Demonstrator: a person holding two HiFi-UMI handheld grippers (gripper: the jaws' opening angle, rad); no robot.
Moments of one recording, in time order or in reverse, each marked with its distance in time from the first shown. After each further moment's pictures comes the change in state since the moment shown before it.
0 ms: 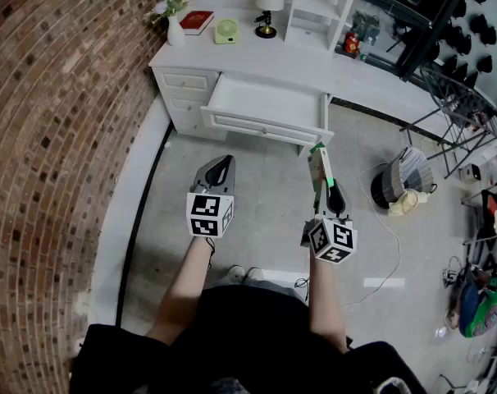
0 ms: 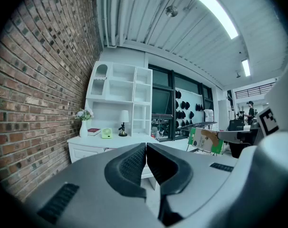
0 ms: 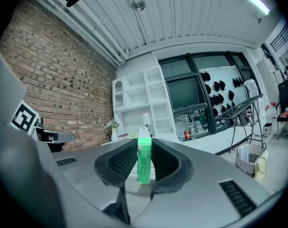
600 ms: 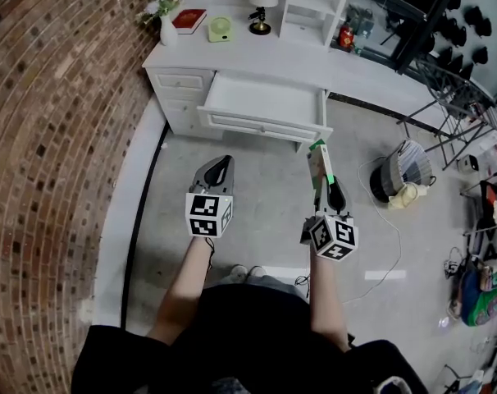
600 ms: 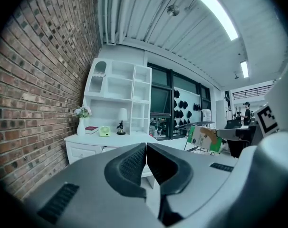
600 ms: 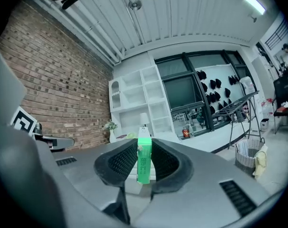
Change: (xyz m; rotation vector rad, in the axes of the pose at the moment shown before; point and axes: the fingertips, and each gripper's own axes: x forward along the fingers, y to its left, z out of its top) left arm 0.010 0.015 -0.008 -0.007 0.008 -0.031; right arm 0.013 0.007 -0.004 0.048 -0.003 -0.023
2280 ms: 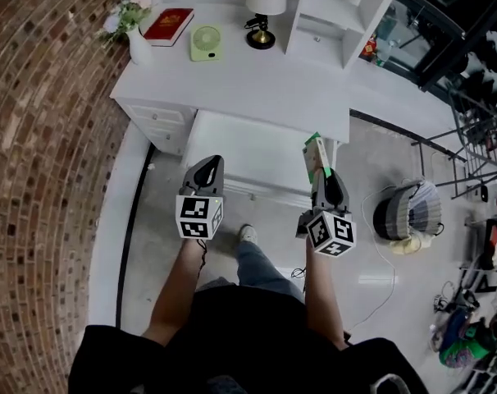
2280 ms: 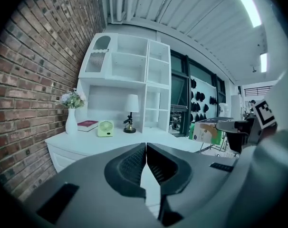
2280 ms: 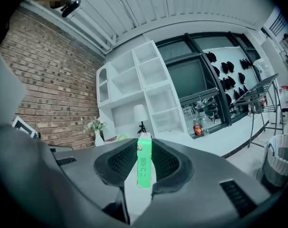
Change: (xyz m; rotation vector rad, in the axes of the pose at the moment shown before) left arm 0.346 0.142 0.004 -0.034 0.097 0.083; right arm 0.393 -0.076 0.007 0.045 0.064 0.070
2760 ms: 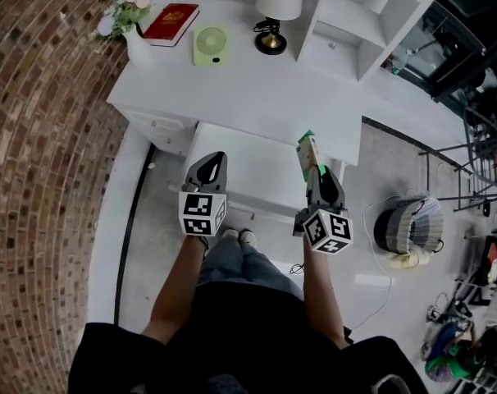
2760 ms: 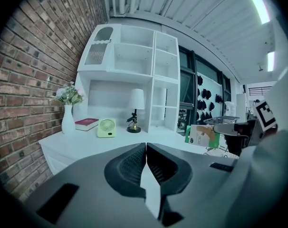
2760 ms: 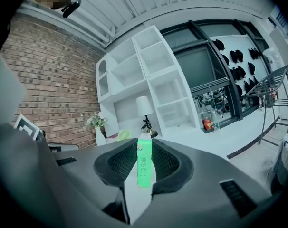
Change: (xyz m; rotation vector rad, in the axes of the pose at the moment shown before) left arm 0.087 0.039 0.011 -0.019 0.039 0.028; right arm 0.108 0.004 -0.009 0.011 0.077 0.071
